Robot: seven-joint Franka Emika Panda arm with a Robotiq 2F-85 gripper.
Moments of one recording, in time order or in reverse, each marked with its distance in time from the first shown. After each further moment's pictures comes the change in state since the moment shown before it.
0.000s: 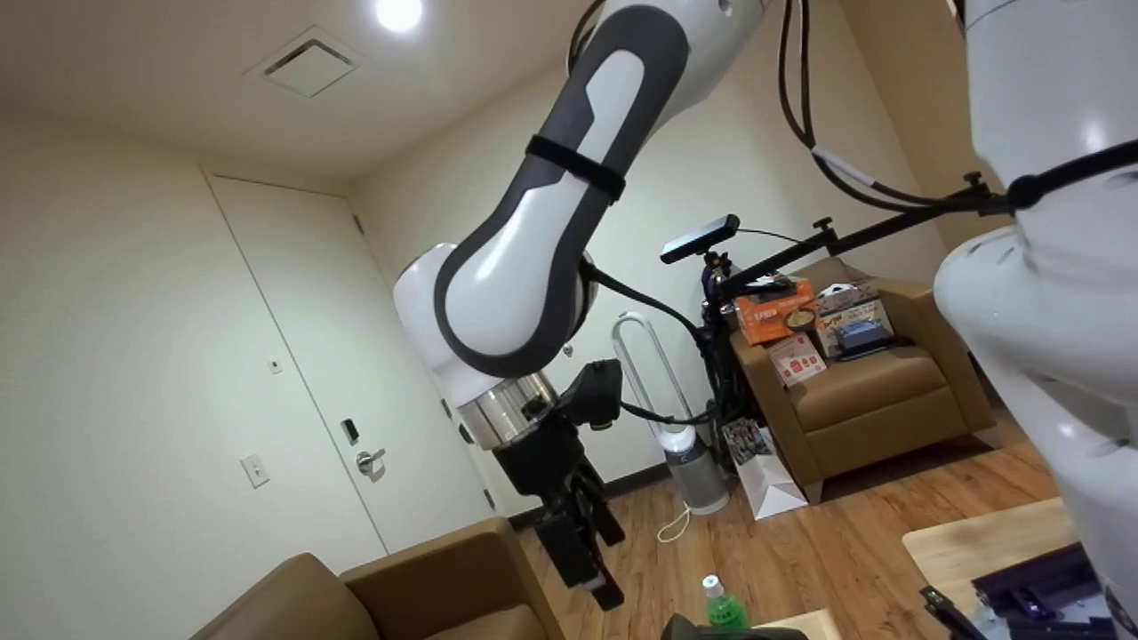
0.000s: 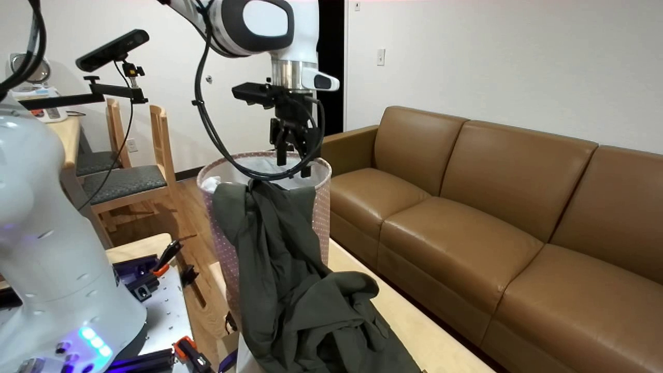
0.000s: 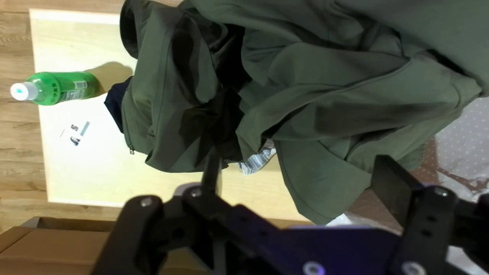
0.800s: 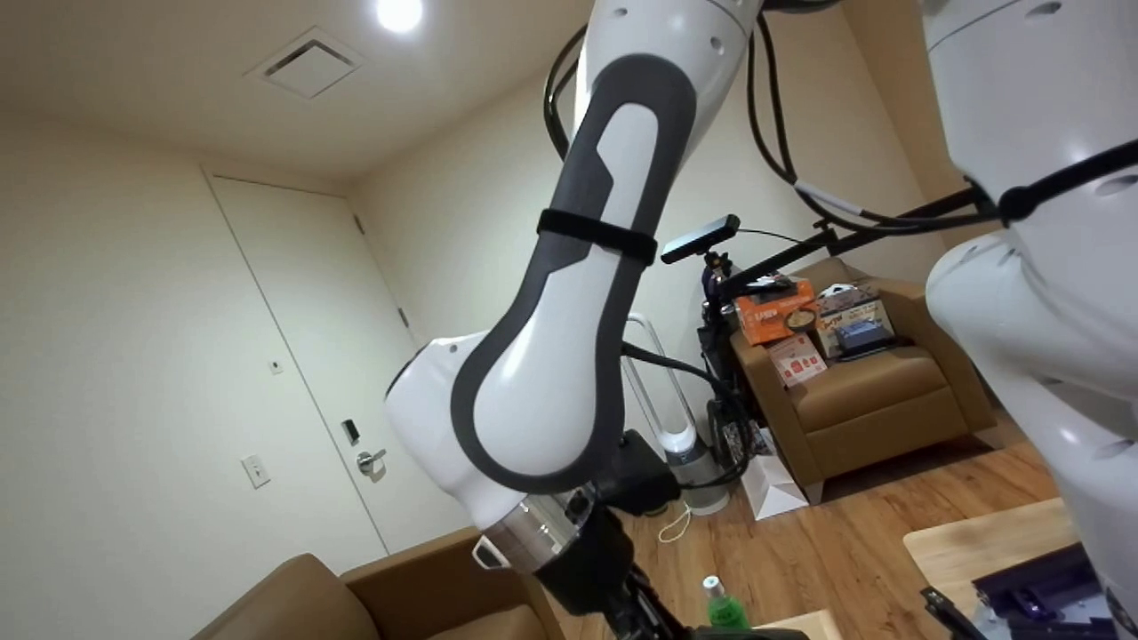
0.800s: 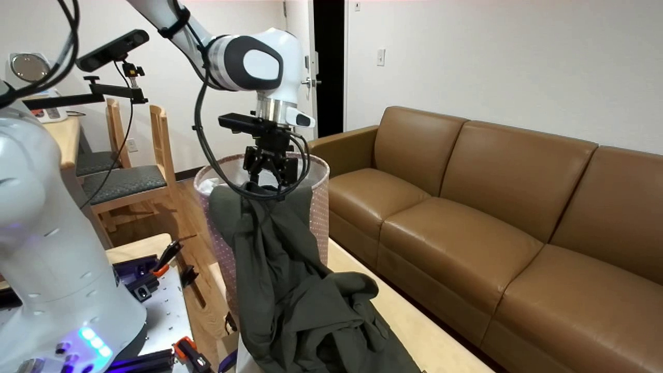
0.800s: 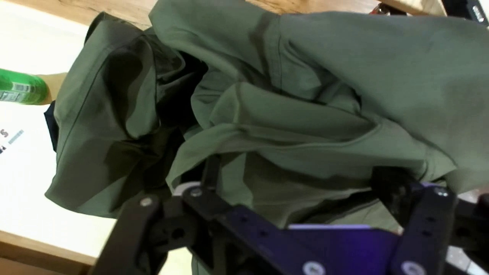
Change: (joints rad) arm 0.082 0.111 0.073 -0.071 0.003 0.008 -0.080
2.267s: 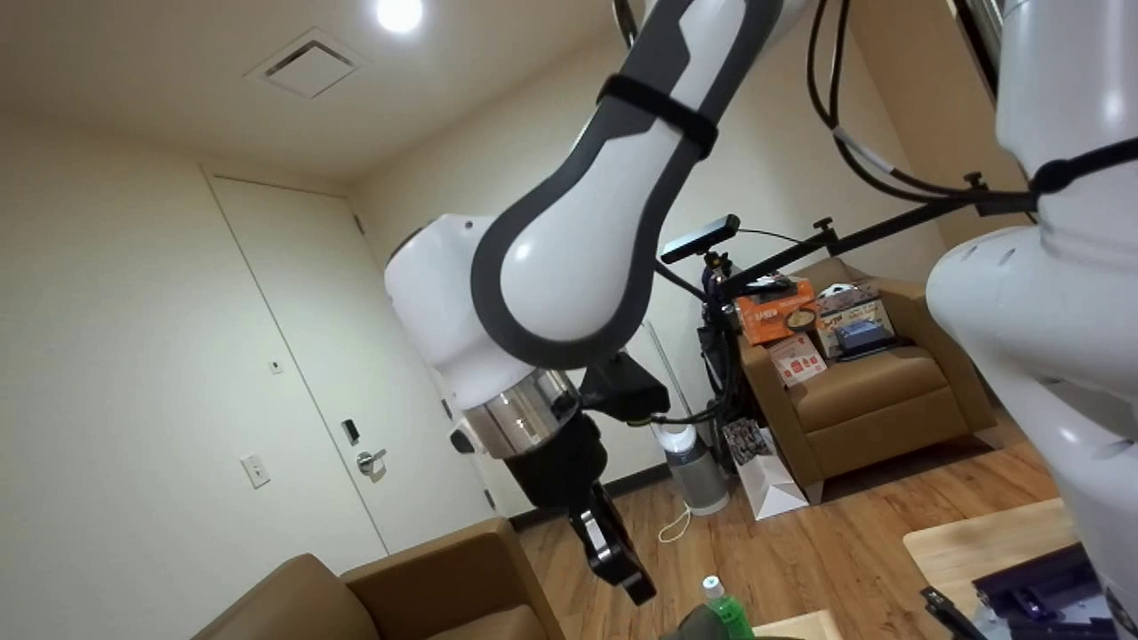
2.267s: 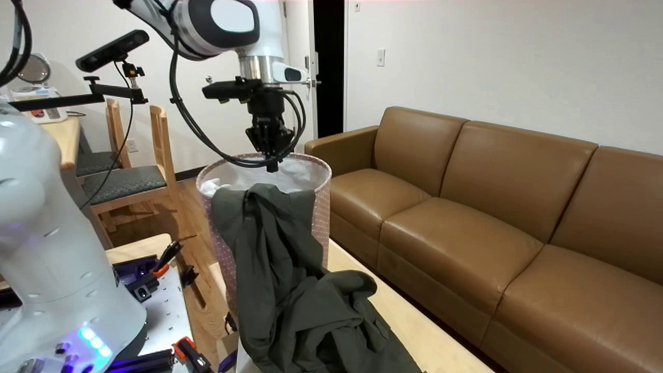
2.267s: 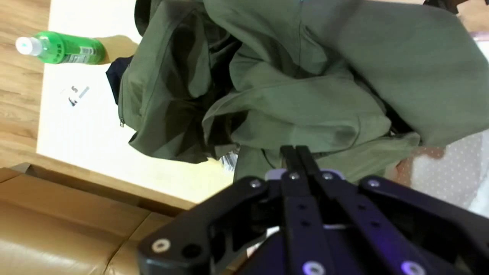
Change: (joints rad) arm -0.004 -0.249 -0.007 -0.039 -0.069 -0.005 0.042
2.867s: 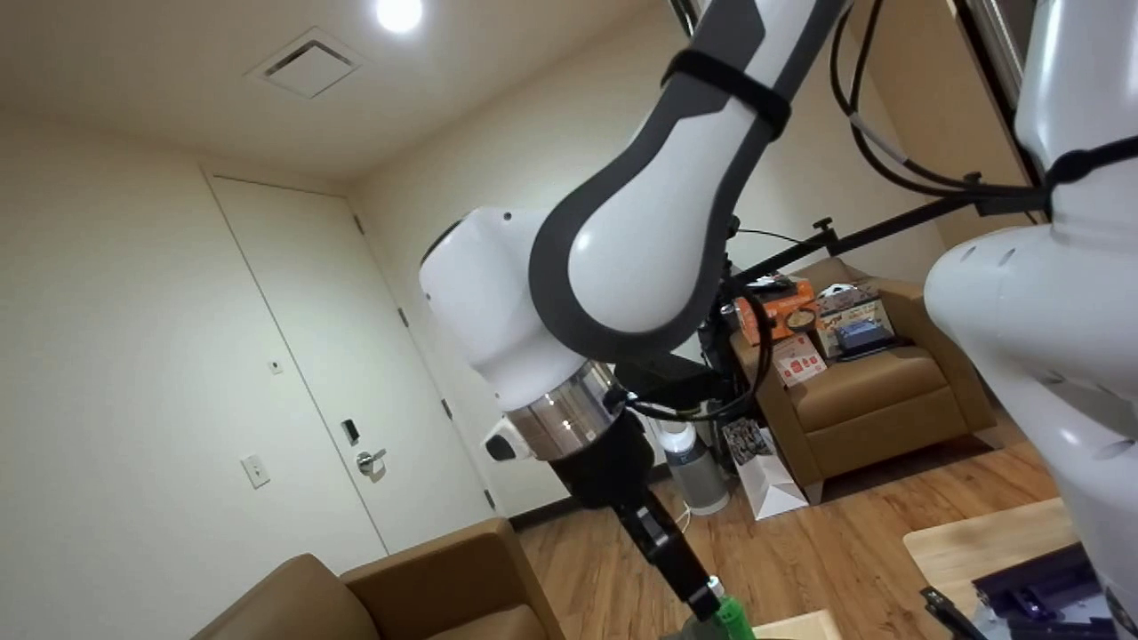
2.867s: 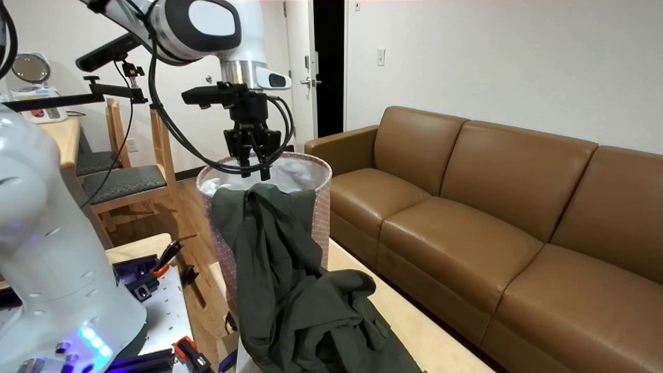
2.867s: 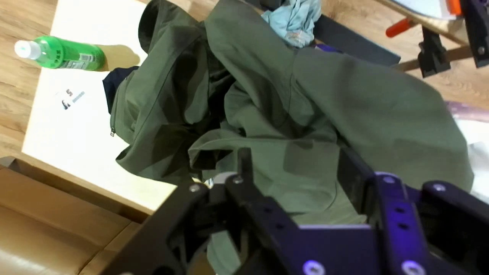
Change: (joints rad) arm 0.022 -0.095 0.006 -0.104 -0.019 -0.032 -0.077
